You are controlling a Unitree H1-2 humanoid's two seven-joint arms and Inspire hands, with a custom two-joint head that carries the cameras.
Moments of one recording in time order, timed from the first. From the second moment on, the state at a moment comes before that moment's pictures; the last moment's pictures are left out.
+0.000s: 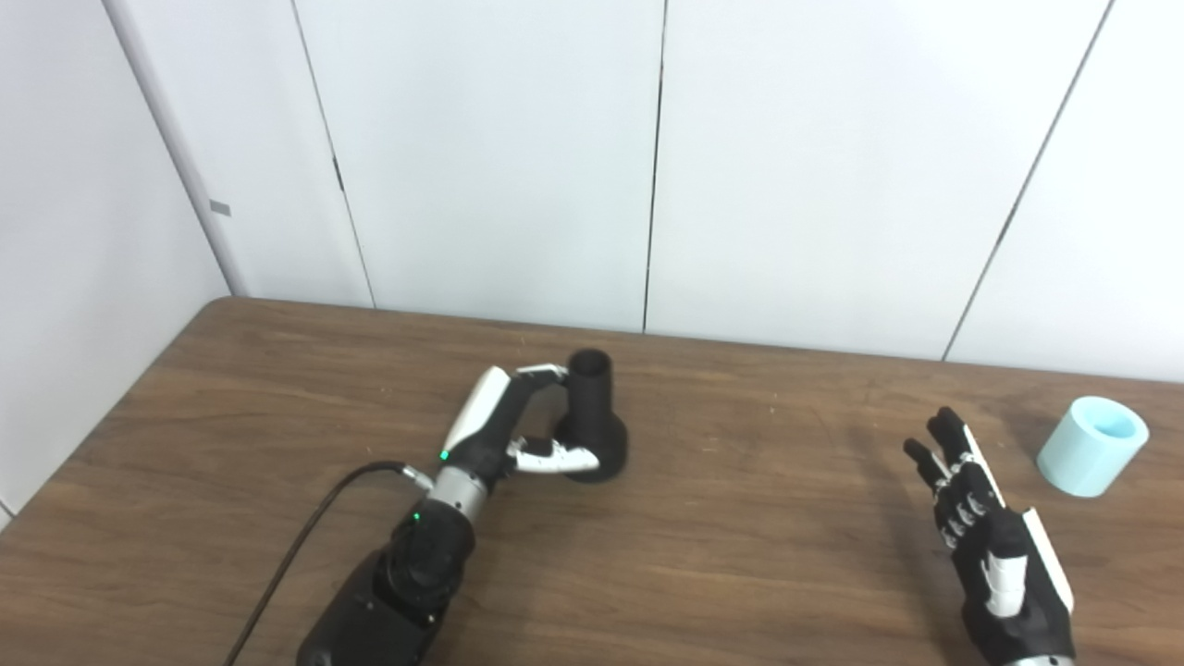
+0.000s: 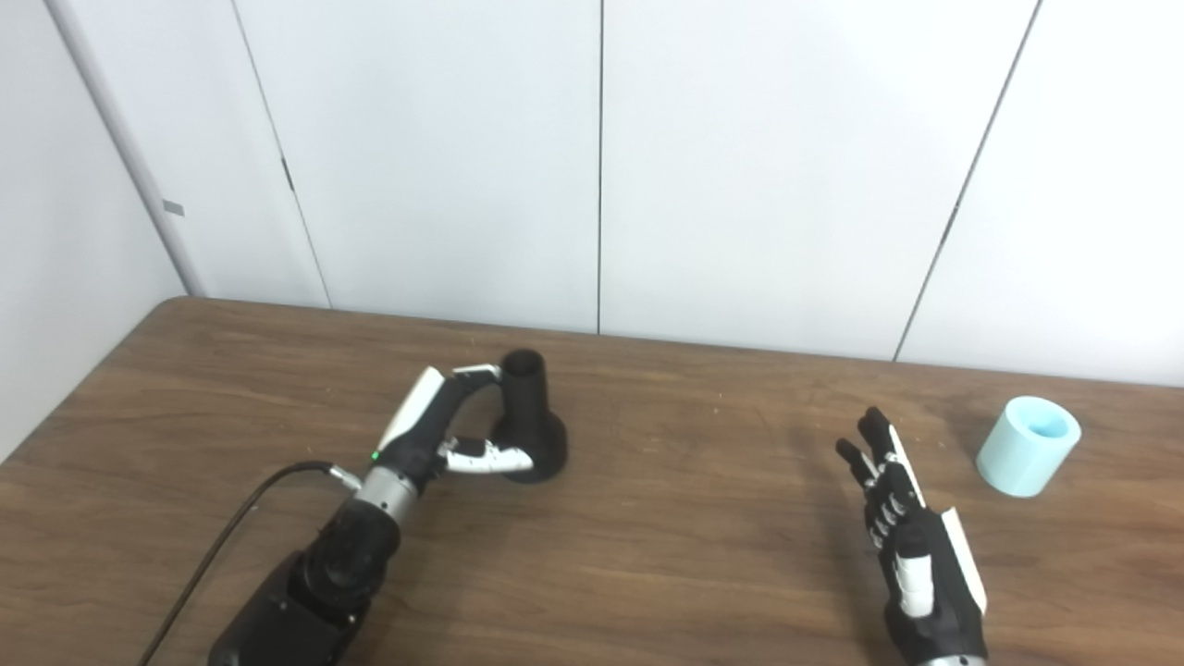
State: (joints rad) left arm -0.37 0.27 -0.25 0.23 0.32 0.01 0.05; right arm -0.08 -0.13 -0.05 0.00 0.12 -0.16 0.15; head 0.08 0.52
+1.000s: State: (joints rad) left arm -0.25 0.31 -0.30 0.02 0.27 -0.02 -0.19; right arm -0.04 0.01 0.01 -0.10 -0.02 0.01 0.03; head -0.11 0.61
